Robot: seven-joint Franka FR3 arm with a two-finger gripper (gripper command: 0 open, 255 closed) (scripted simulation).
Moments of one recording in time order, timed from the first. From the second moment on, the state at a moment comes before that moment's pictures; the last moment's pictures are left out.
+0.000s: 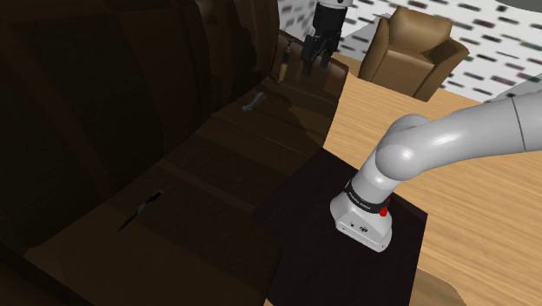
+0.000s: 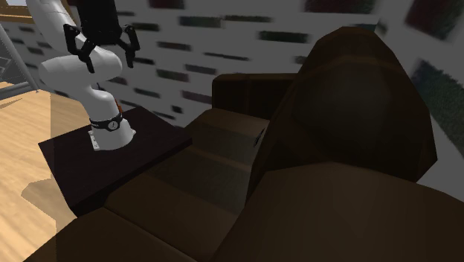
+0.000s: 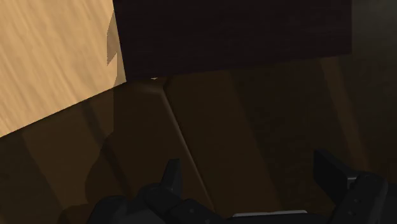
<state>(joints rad) 0.01 -0.75 0.03 -2.41 -0.06 1.61 0.07</state>
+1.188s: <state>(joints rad) 0.05 -0.67 0.41 -2.63 0.25 1.93 0.71</state>
